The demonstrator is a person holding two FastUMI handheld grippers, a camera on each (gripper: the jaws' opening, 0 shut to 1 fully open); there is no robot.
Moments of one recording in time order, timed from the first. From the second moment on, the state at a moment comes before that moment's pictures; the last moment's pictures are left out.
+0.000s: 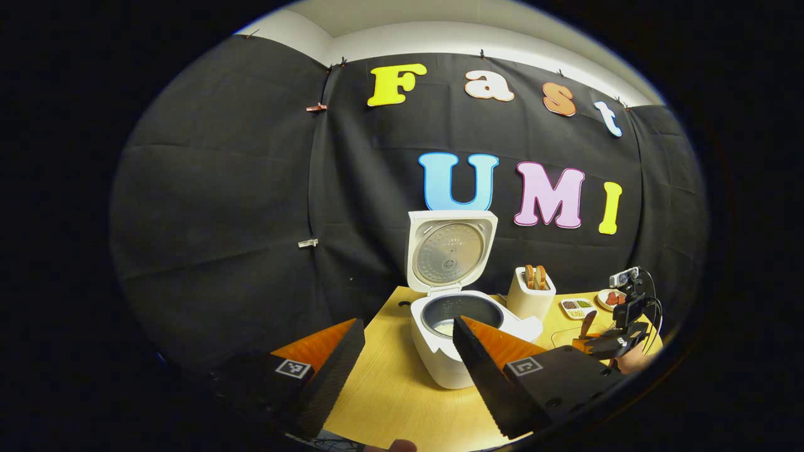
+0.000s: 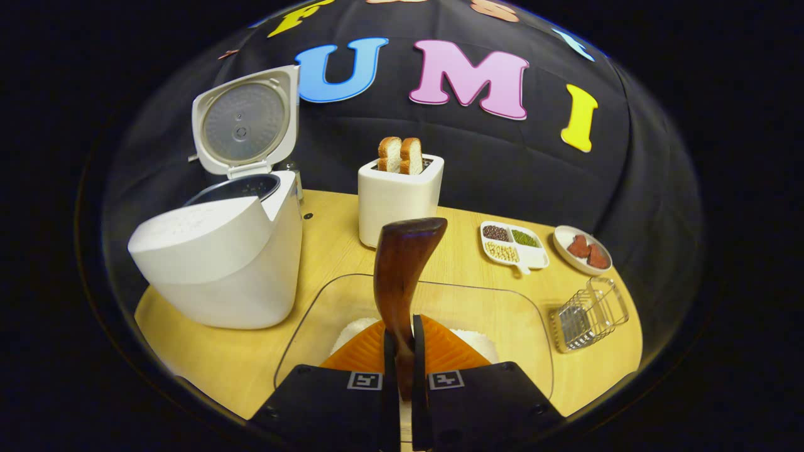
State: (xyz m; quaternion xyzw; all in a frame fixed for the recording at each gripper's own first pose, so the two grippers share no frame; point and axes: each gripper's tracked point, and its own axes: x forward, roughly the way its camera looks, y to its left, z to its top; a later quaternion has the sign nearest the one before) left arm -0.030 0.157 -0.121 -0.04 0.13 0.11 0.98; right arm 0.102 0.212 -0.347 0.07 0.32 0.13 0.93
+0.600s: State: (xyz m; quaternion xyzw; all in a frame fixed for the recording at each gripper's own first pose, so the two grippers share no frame) left arm -0.026 0.158 -0.116 -0.01 0.12 0.12 0.98; right arm 0.101 0.188 -0.349 0.39 0.34 0.09 0.85
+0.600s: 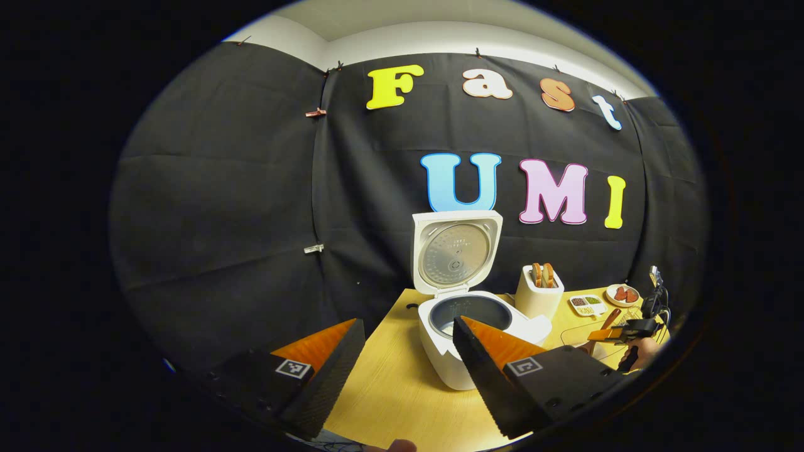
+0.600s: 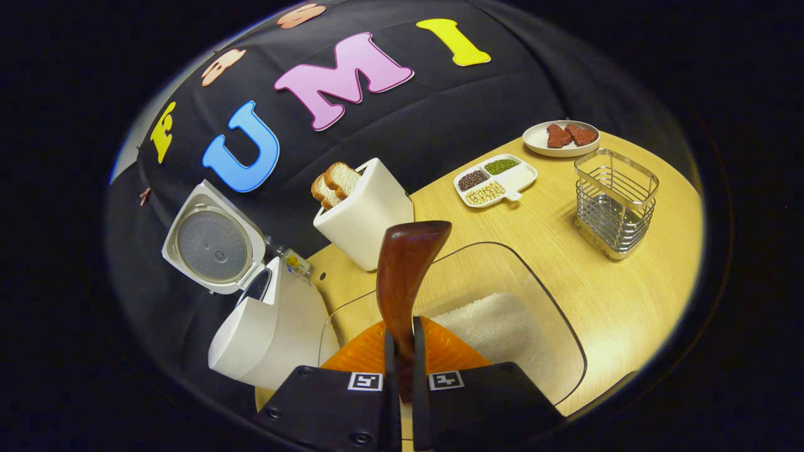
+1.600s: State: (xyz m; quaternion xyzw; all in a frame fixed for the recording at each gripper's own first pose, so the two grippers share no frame) left arm -0.045 0.149 -0.103 -0.02 0.11 0.11 0.99; right arm 0.099 0.123 -0.293 0.58 0.27 0.05 0.76
